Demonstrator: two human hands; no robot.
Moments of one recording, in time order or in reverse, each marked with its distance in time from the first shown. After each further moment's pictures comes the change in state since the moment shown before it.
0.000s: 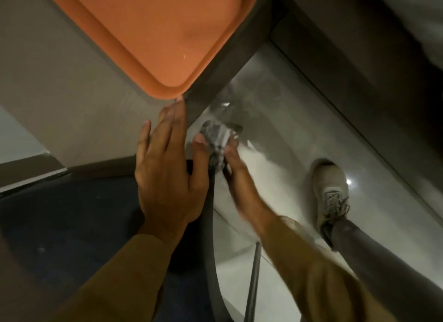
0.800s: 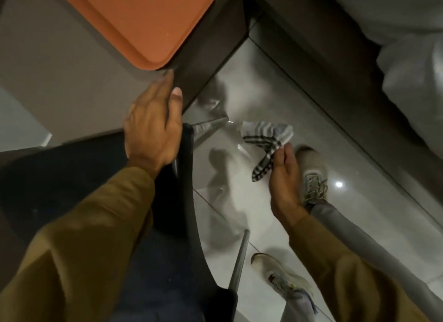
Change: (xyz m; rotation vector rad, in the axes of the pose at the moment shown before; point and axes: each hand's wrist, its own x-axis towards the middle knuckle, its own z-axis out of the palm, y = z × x) left_hand 0.012 0.005 -0.008 -0.025 -0.101 -0.078; right_hand -0.079 0.011 -0.097 -0.155 0.525 -0.218
